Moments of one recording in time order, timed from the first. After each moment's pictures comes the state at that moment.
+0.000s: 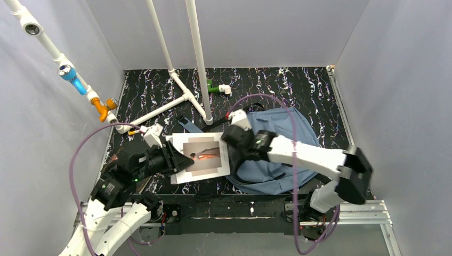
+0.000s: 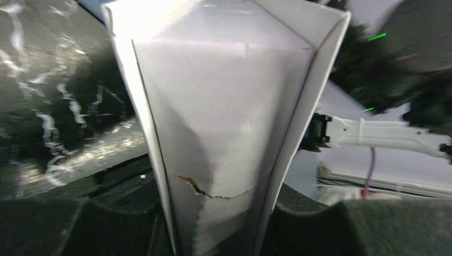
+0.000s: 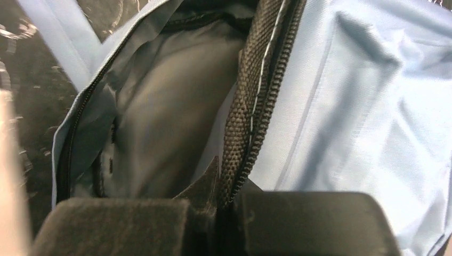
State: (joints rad) left arm -0.54 0.47 0.89 -0.93 0.22 -0.77; right arm 1.15 1.55 1.17 -0.73 0.72 0.52
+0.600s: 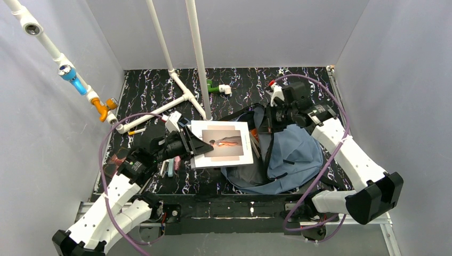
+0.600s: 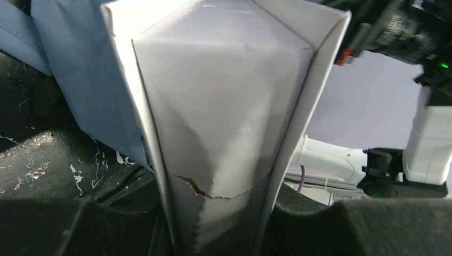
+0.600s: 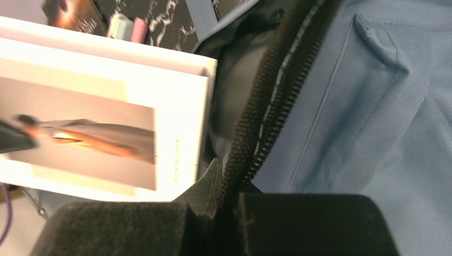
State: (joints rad) left arm -0.54 0.70 0.74 -0.44 0.44 -1.00; right arm 0.52 1.27 1.25 -0.83 -0.39 0.30
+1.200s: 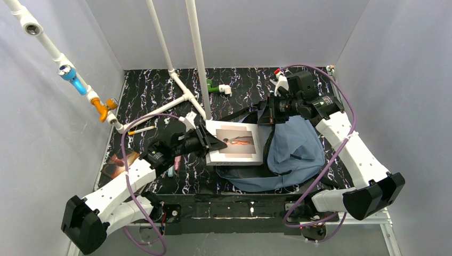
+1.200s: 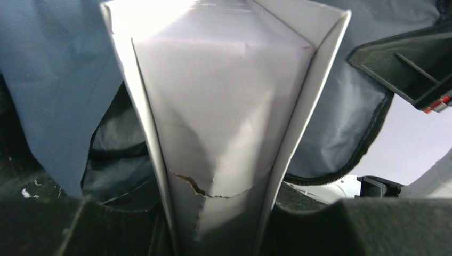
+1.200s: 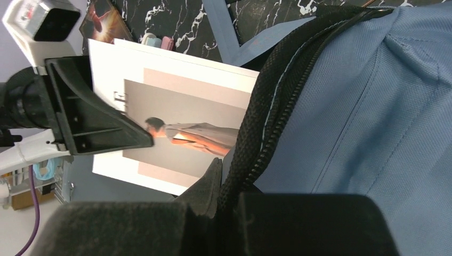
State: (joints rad) left arm -0.64 0.96 0.66 -0.13 0.39 -1.20; right arm 0.47 1.30 1.44 -0.93 -0.45 0.36
